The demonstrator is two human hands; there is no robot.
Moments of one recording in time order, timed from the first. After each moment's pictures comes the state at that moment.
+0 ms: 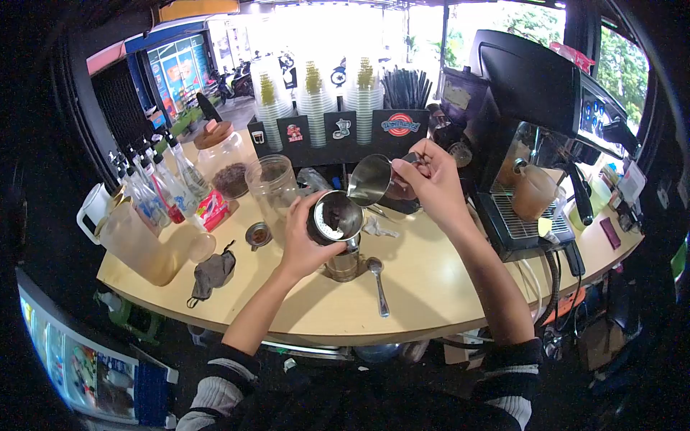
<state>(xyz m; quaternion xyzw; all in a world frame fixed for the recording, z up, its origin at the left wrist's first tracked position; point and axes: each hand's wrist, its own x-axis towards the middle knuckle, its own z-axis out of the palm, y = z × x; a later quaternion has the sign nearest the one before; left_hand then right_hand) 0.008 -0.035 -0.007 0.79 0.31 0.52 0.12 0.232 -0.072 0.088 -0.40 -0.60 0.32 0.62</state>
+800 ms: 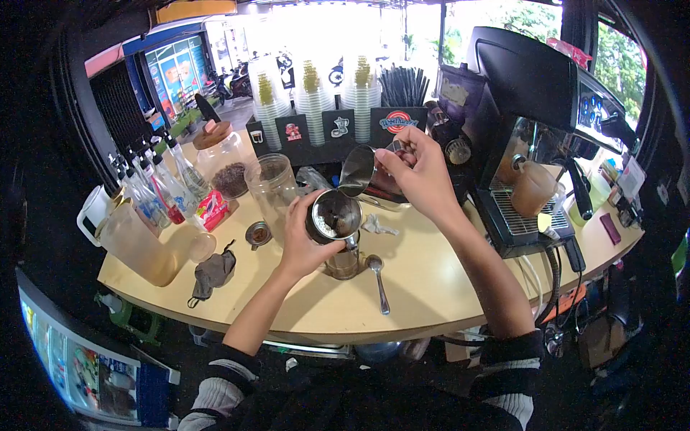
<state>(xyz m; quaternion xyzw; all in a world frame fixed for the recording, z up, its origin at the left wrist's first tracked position) 0.007 -0.038 -0.009 0.79 0.32 0.51 0.13 0.222 -0.057 0.090 -0.43 -0.63 0.23 0.61</state>
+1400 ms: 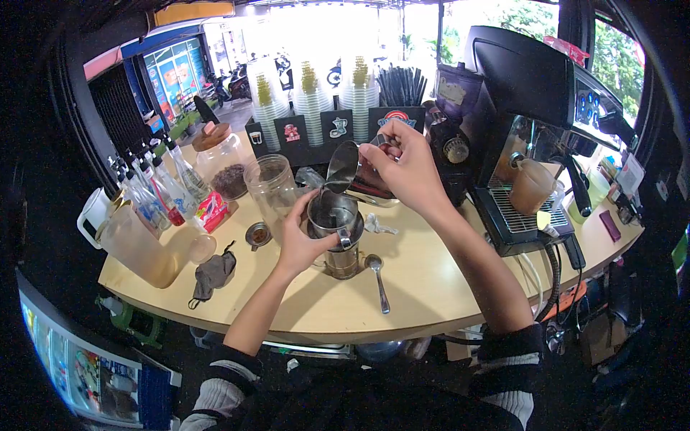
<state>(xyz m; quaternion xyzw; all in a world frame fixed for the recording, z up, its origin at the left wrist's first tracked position) 0.009 -0.035 -0.006 0.71 0.29 0.53 0.38 0.205 -0.056 0.102 -0.42 -0.64 0.23 0.60</state>
